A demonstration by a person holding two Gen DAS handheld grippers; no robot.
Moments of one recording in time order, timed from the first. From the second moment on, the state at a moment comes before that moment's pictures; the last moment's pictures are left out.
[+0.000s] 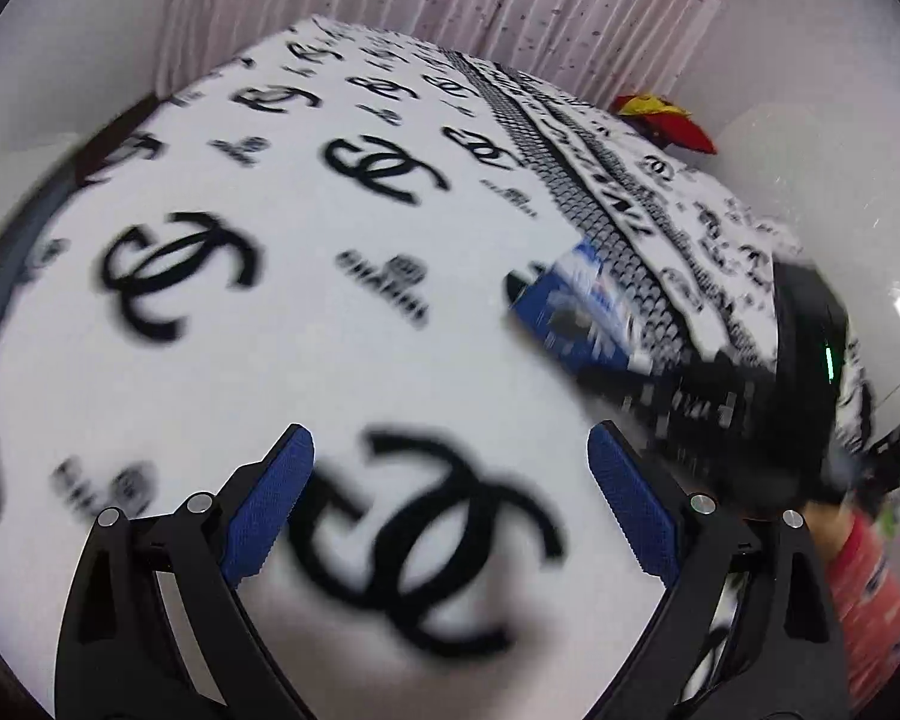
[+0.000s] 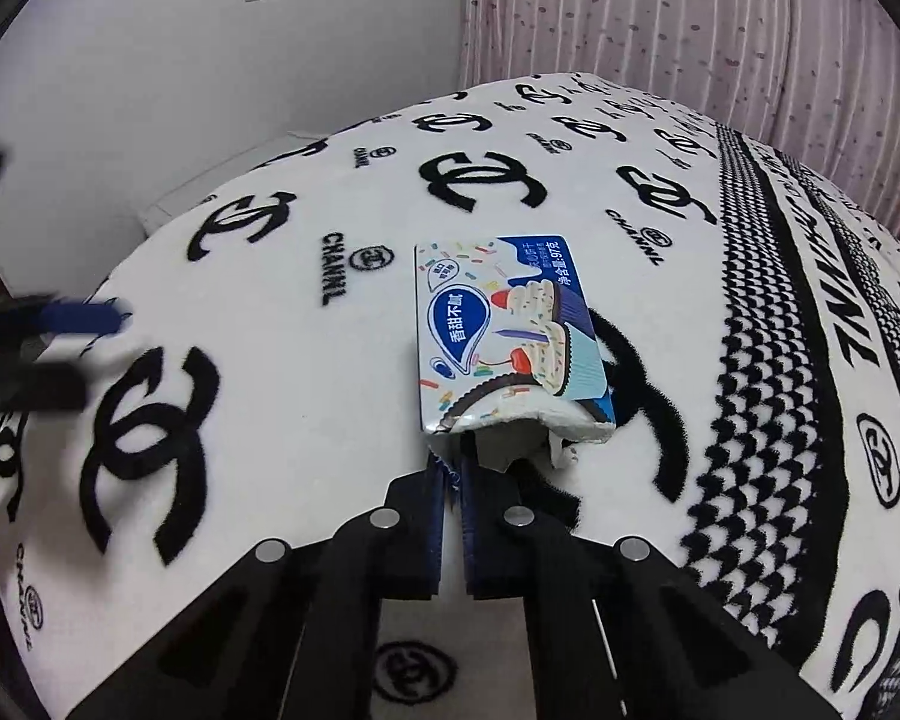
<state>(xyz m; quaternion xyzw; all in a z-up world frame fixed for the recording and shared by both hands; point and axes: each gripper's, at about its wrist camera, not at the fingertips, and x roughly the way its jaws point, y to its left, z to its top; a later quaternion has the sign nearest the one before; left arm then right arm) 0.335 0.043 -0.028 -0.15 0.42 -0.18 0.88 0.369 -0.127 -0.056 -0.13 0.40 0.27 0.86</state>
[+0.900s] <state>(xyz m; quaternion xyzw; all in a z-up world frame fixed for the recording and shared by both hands) 0.369 0.001 -0.043 -0.35 0.45 -0.27 0.78 0.294 -0.142 -0.031 -0.12 0.38 0.34 0.86</state>
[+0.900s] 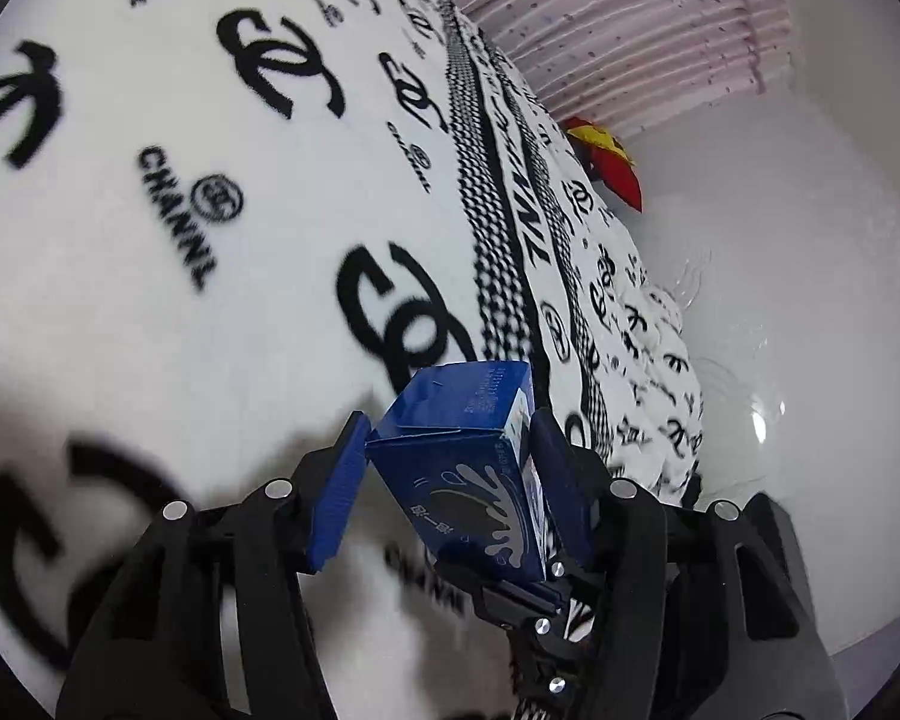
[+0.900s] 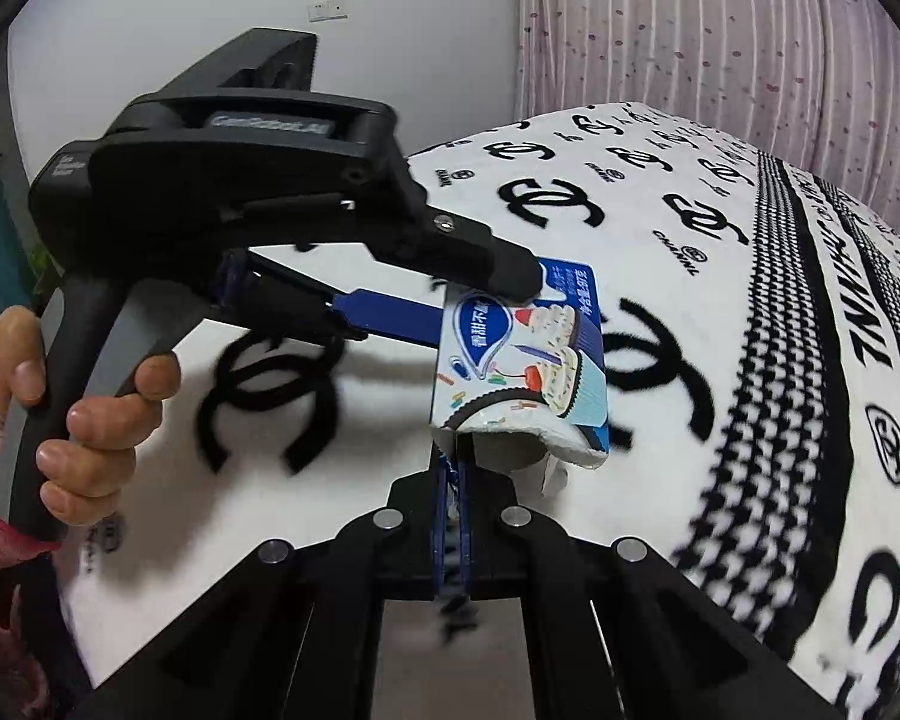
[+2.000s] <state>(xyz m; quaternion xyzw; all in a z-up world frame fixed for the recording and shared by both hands) -0.023 0.000 -0.143 -0.31 0.54 -0.27 0.74 -0.099 -0.136 -0.127 -0.10 0.48 0.35 0.80</state>
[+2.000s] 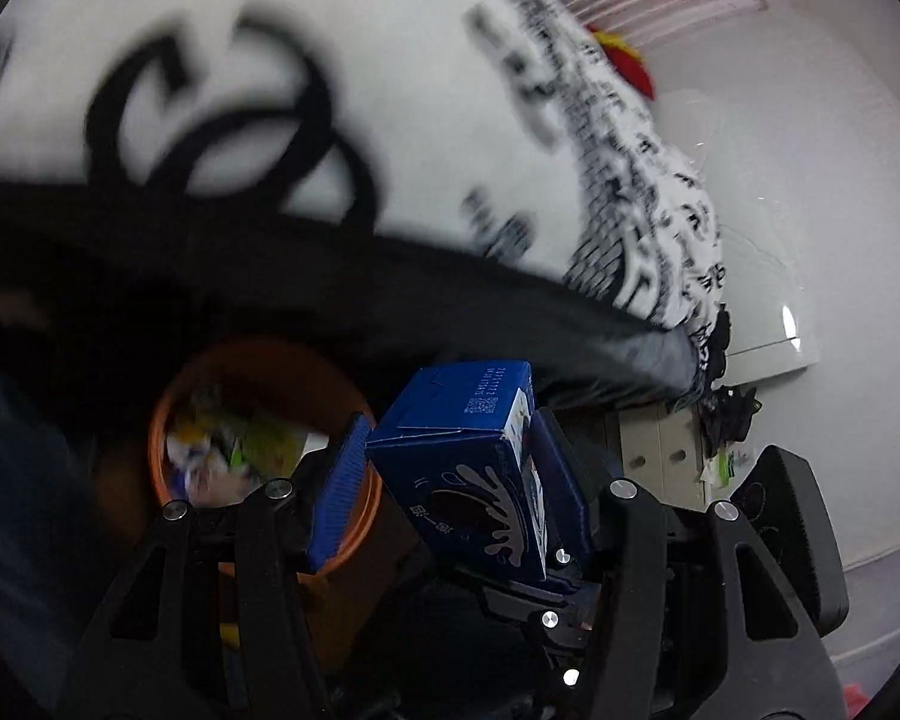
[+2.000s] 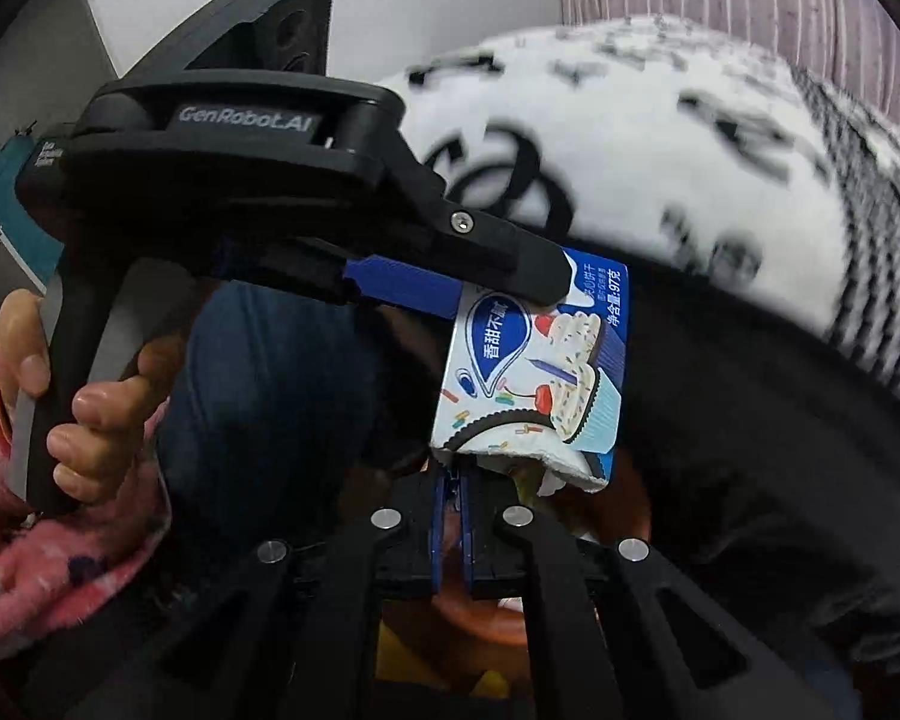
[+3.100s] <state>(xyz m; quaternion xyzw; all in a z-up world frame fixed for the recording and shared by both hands) -0.017 0.006 -0.253 -0.26 0.64 -0.14 0.71 -0.070 -0.178 -0.205 -0.09 0.55 0.25 0.79</state>
